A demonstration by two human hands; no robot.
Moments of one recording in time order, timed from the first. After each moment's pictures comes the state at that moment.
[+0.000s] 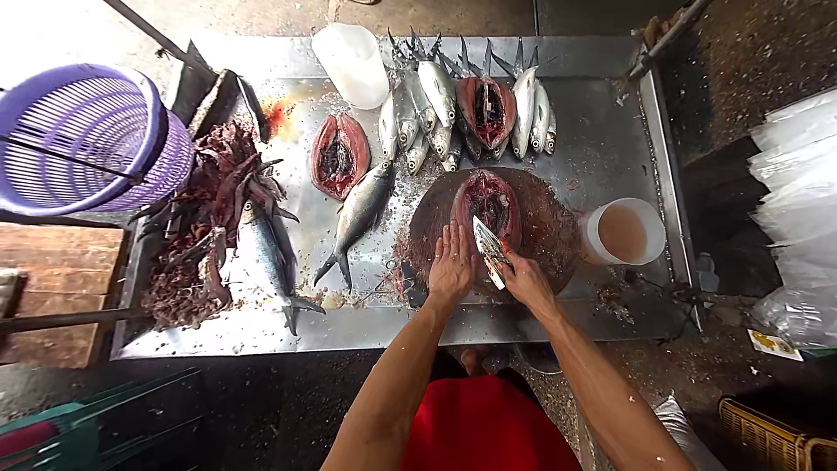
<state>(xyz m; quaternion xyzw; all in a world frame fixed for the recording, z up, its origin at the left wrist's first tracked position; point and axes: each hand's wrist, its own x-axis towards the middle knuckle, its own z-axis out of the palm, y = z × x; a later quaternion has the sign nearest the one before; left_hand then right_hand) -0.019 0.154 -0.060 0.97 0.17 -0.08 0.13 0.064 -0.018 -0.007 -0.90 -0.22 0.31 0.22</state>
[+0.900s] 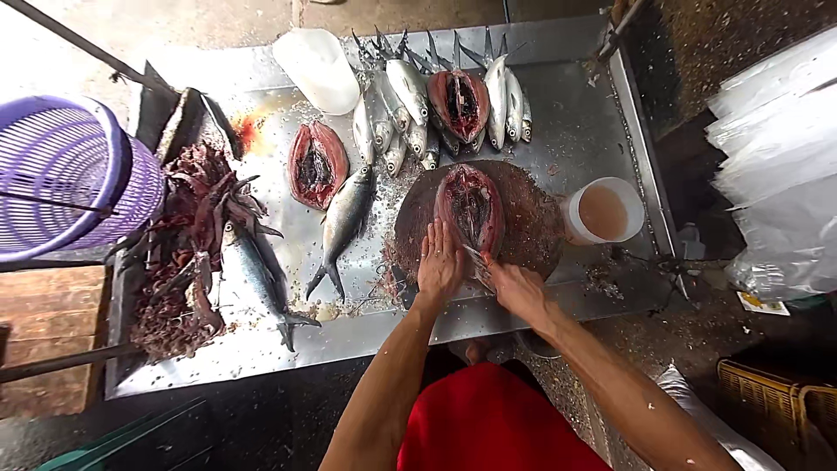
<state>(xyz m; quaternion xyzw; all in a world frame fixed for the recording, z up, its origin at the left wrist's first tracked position) -0.026 0.163 -0.060 0.97 0.15 -0.02 0.22 0.032 -0.019 0.049 -0.89 -0.29 0.36 0.04</state>
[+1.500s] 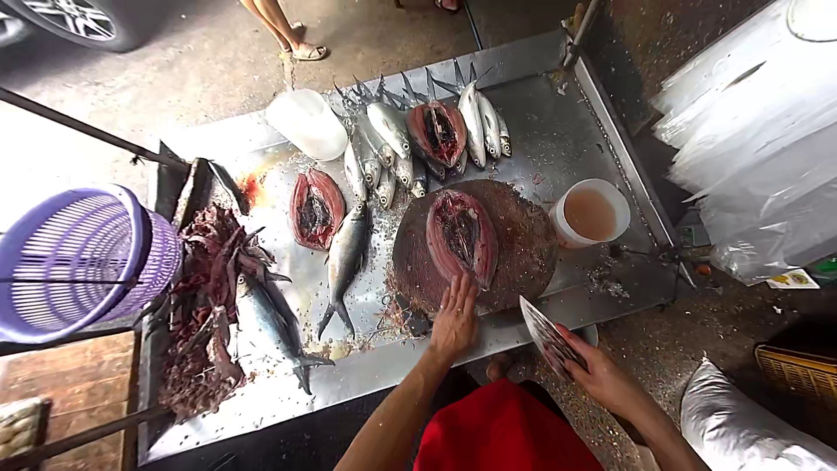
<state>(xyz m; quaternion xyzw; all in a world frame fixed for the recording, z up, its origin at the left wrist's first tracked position) -0.084 0.129 -0.050 0.98 -0.06 -0.03 0.21 -0.047 -0.186 0.053 -0.86 -0.10 0.41 0.29</state>
